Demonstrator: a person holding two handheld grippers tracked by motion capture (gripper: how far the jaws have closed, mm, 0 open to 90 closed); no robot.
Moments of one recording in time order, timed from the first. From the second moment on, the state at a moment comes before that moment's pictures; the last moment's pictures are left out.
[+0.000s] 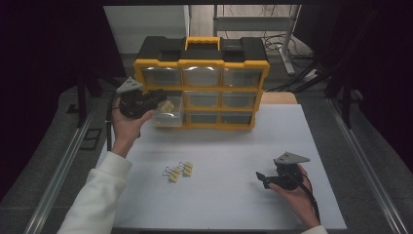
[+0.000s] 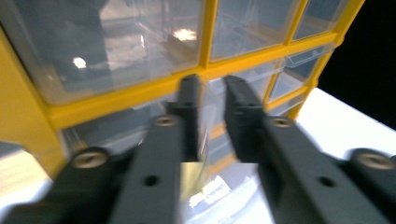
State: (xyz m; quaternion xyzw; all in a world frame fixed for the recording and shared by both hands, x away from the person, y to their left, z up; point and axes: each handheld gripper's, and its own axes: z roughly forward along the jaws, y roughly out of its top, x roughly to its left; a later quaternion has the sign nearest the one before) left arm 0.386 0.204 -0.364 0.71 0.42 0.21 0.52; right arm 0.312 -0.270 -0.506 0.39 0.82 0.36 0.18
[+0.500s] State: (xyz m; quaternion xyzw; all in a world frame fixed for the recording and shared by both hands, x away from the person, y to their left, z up) left arm 0.357 0.205 -0.367 0.73 0.39 0.17 0.53; right arm 0.311 -0.270 -0.506 0.39 0.82 0.36 0.18
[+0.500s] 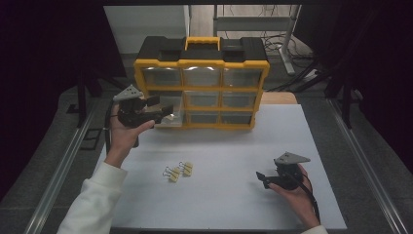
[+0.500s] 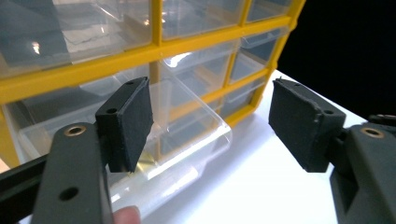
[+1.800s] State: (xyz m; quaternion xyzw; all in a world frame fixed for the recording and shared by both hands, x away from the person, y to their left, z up) left arm 0.314 0.219 -0.400 0.75 0.37 0.15 0.53; right arm 0.311 -0.269 -0.506 0.39 0.82 0.36 0.19
